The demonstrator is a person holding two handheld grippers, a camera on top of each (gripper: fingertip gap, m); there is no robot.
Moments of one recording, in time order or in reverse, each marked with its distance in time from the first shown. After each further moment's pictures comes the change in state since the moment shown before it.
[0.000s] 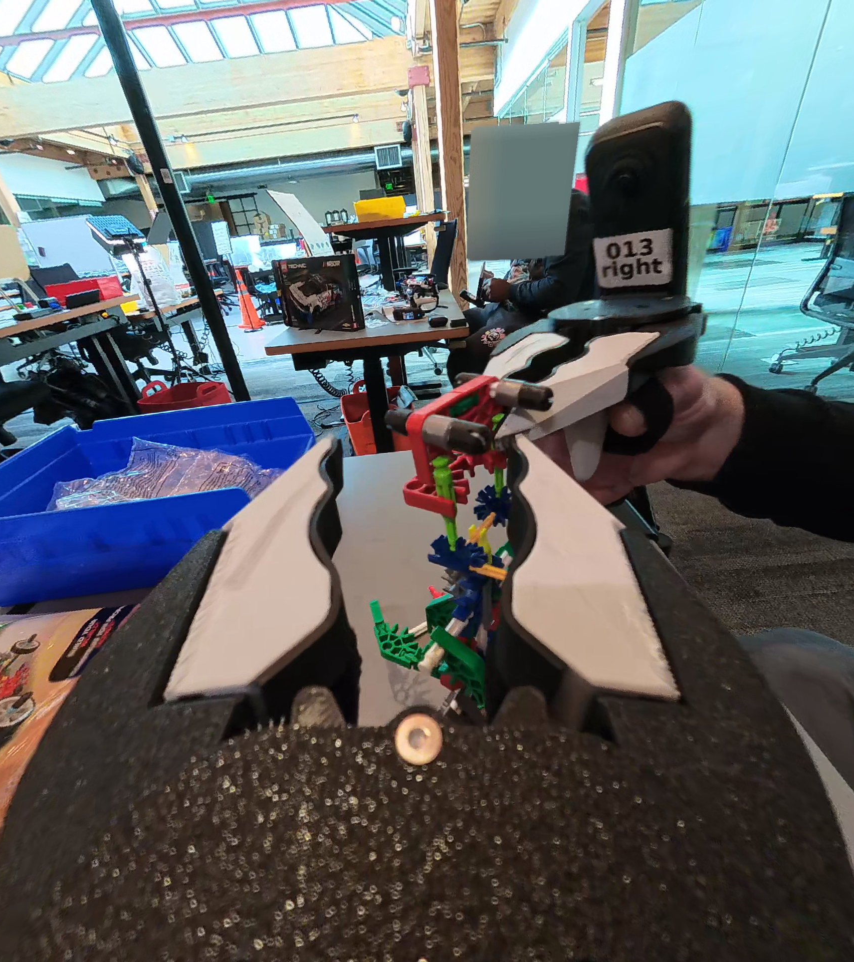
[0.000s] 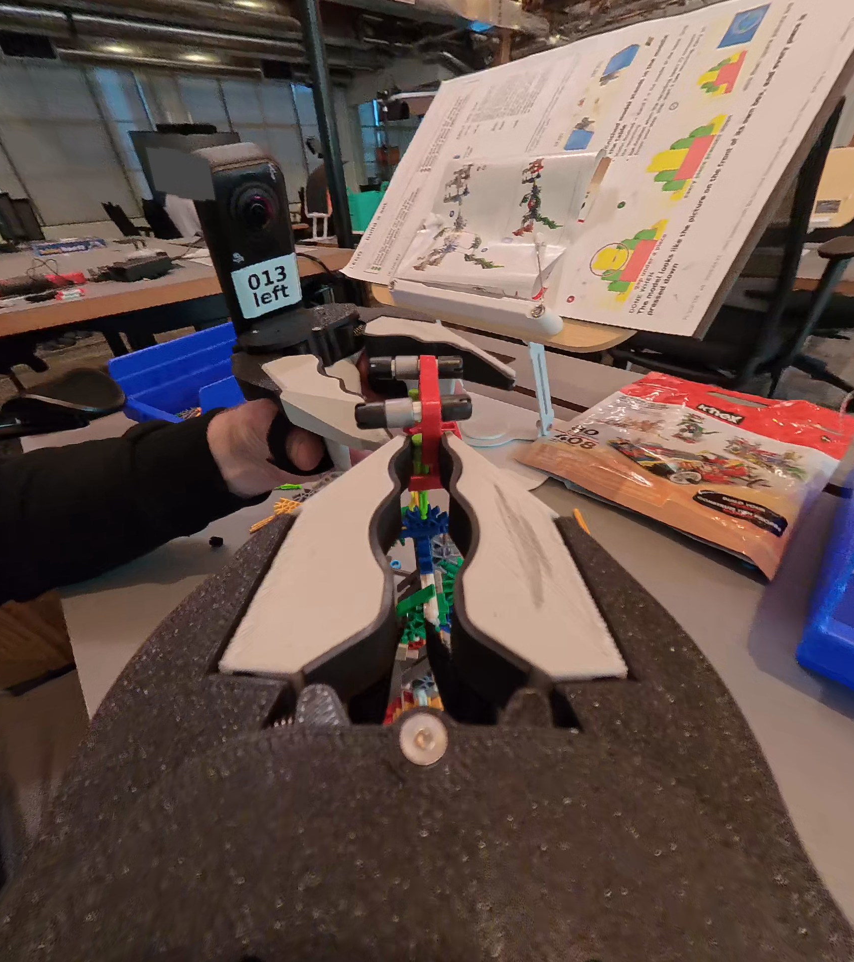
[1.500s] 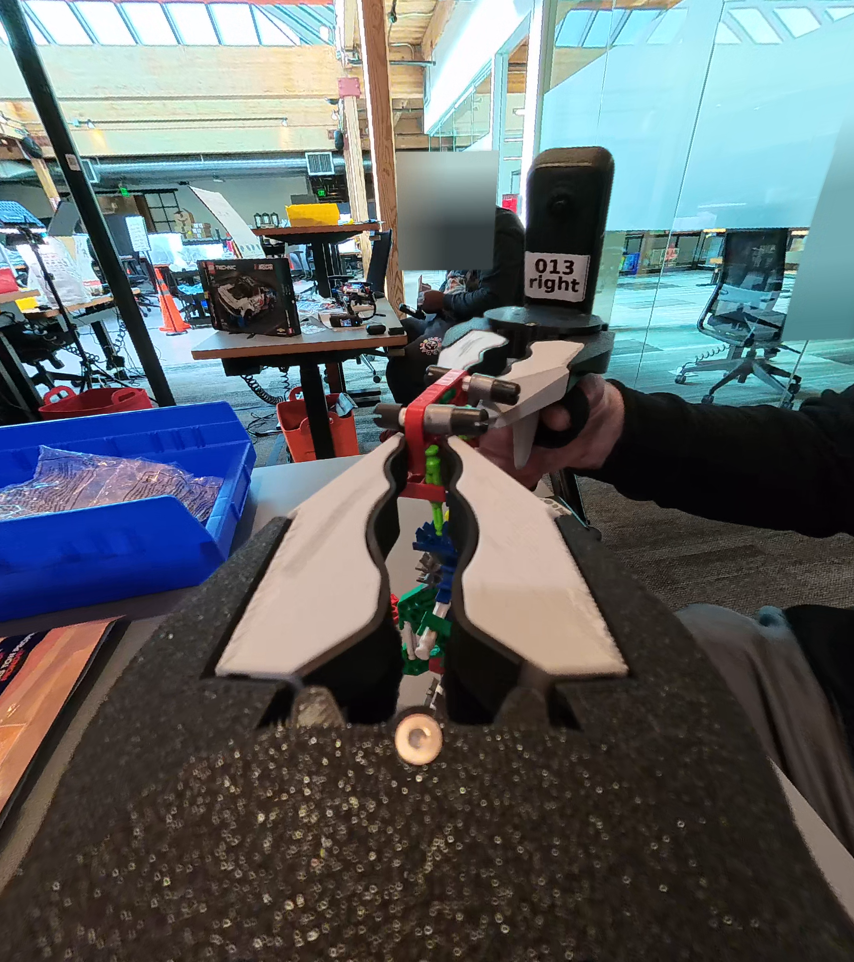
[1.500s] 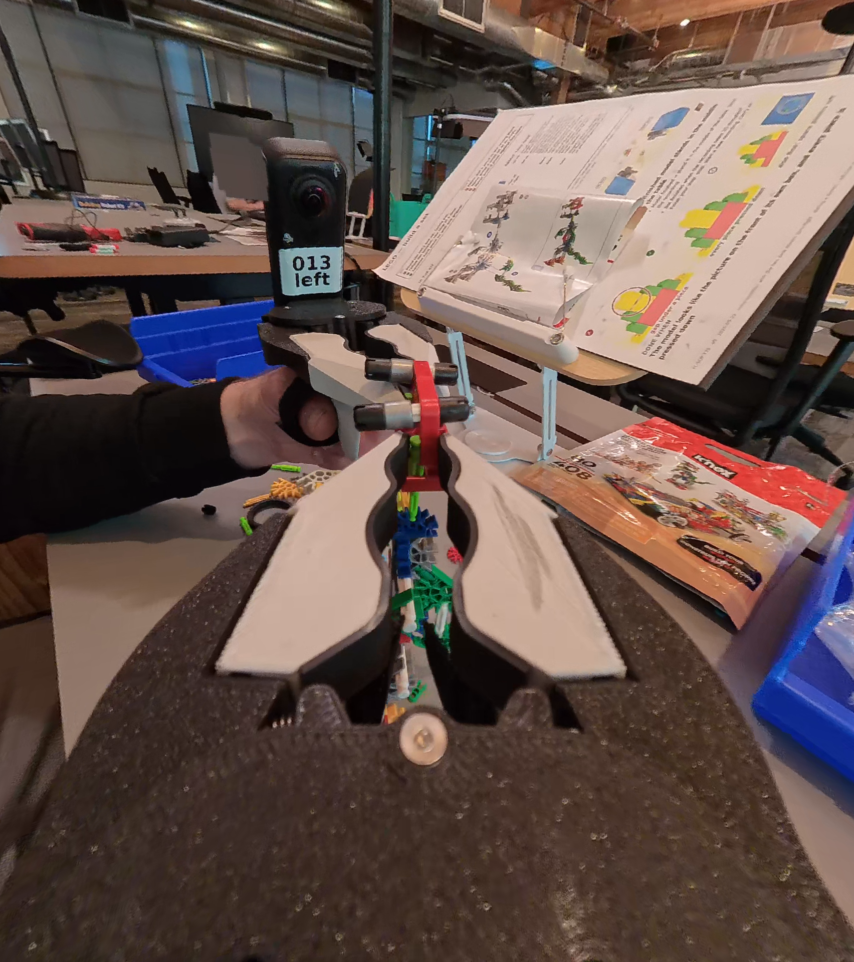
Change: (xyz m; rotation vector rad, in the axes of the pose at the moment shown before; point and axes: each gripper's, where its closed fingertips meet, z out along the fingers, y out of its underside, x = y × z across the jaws) left arm 0.019 -0.003 -0.007 0.019 0.135 -0.057; right arm -0.004 -0.002 -0.010 0.026 -0.077 -0.140
